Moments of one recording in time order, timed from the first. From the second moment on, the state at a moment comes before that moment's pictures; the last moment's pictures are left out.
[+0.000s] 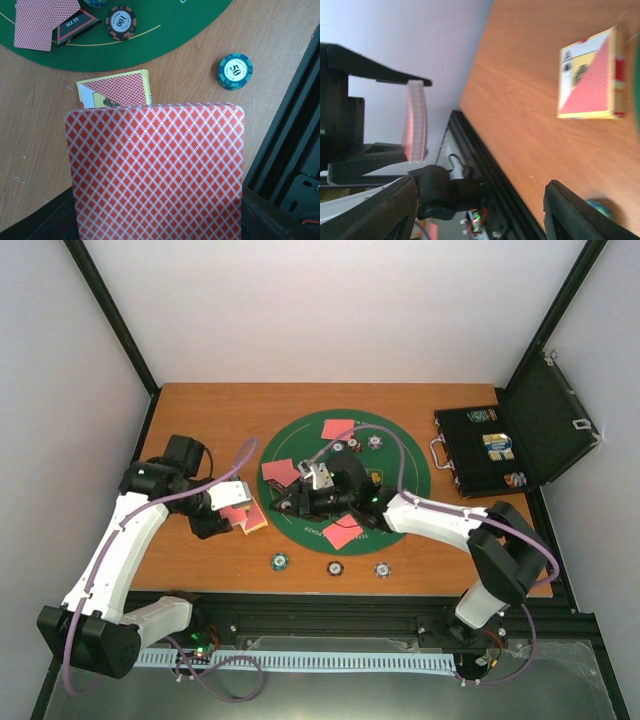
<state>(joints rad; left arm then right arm) -0.20 1.10 1.15 -1.32 0.24 0.95 0.84 1.58 0.98 0.11 -0.61 0.90</state>
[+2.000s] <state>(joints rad) -0.20 1.09 1.15 -1.32 0.23 0.95 0.92 1.86 1.18 0.35 -0.79 1.06</state>
